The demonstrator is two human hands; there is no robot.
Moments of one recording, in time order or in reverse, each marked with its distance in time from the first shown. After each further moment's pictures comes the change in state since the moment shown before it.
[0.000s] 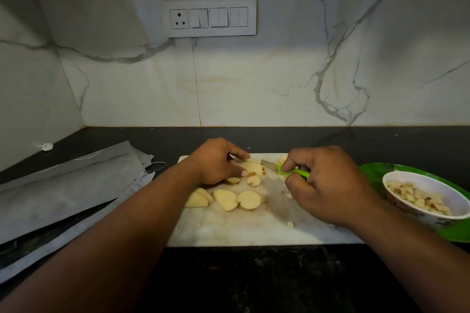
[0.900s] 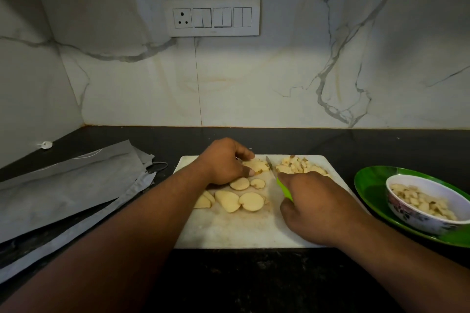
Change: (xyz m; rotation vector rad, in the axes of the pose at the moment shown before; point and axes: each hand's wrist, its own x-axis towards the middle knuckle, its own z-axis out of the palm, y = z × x) left_hand 0.010 0.007 0.009 -0.005 0.015 -0.052; right_hand -0.006 -0.012 0.022 -0.283 -0.327 0.083
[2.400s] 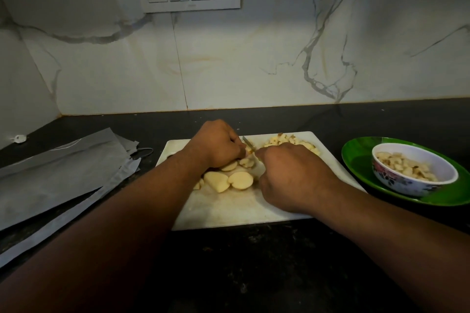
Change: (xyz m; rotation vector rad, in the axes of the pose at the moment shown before) left_hand 0.004 0.008 0.014 0.058 0.070 0.003; right_hand 0.007 -0.018 0.003 -0.060 0.022 0.008
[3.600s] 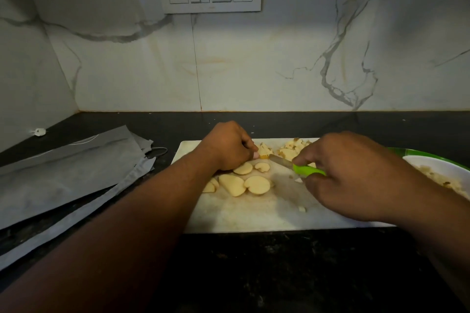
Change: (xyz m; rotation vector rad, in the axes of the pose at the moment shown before) left_hand -0.001 -0.009 -0.006 -0.024 -0.010 0.060; right_hand -0.020 0.021 -0.050 0.020 -0.021 -0.050
